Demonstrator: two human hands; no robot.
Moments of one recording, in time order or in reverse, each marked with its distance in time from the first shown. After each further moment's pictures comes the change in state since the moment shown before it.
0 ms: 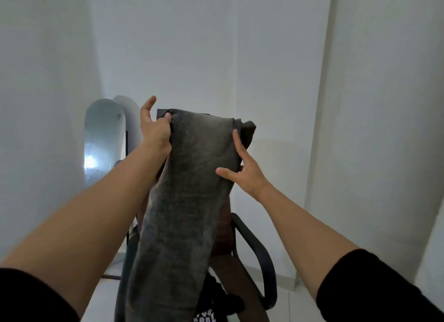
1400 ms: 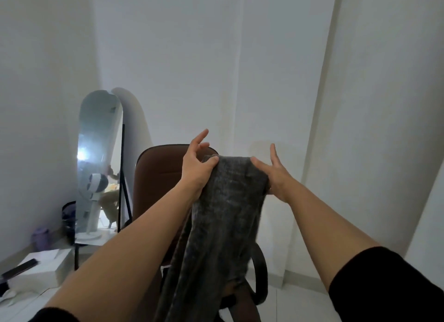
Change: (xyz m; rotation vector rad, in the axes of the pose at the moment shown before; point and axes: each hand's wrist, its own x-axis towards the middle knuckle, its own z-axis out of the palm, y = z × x) left_hand -0.081 -0.062 -0.007 0.272 -0.315 0.063; right_hand -0.015 0.006 -0.040 0.239 0.123 0.518
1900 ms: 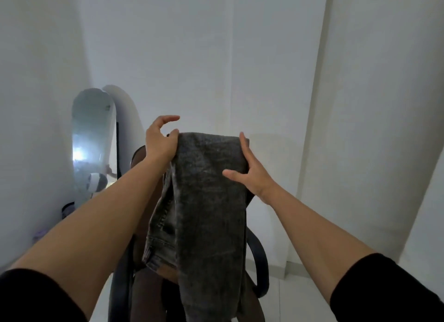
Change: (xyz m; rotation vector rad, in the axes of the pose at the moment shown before) left_hand 0.055 0.011 -0.034 0.350 0.240 0.129; right_hand 0.000 0.018 0.023 -0.242 -0.164 -0.375
